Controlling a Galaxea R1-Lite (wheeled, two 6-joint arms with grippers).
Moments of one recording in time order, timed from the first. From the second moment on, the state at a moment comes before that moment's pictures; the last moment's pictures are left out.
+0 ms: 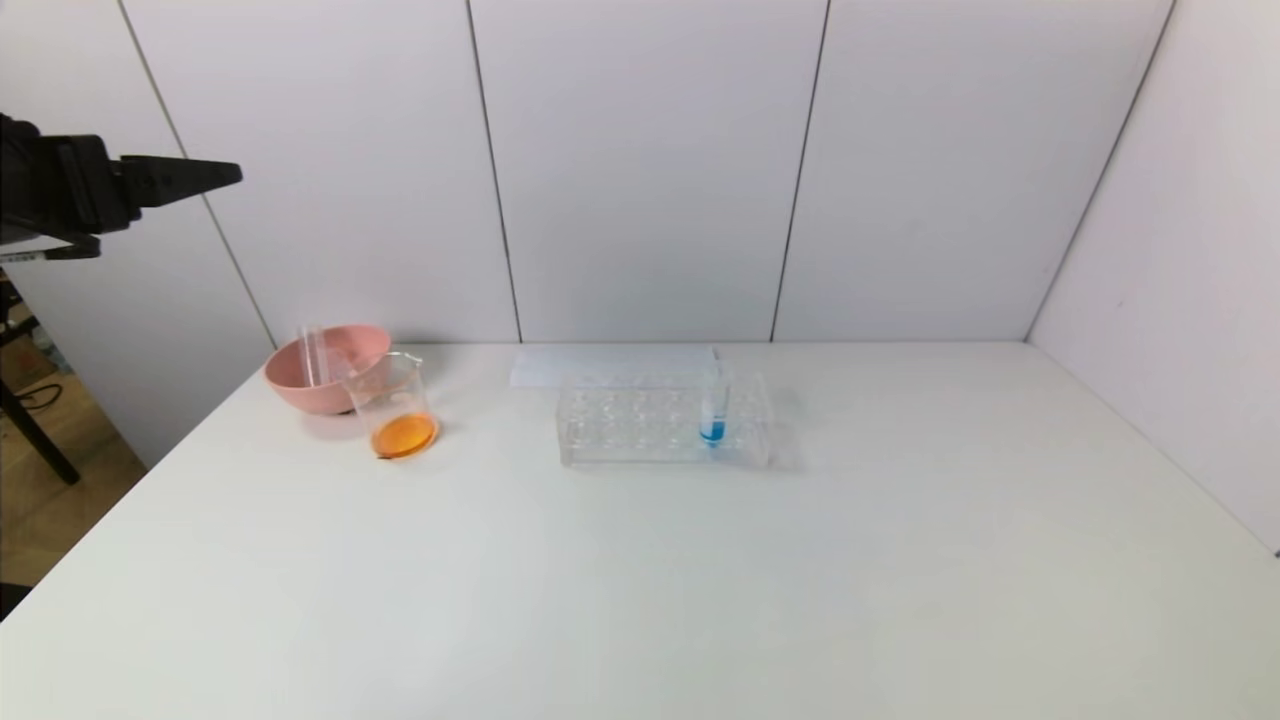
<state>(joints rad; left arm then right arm) 0.23 1.42 -1.25 -0.11 -0.44 0.03 0.00 0.00 0.00 0.00 0.00 0.00</state>
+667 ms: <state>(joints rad) 0.01 0.88 -1.14 0.03 -0.50 0.03 0.00 0.00 0.00 0.00 0.00 0.00</state>
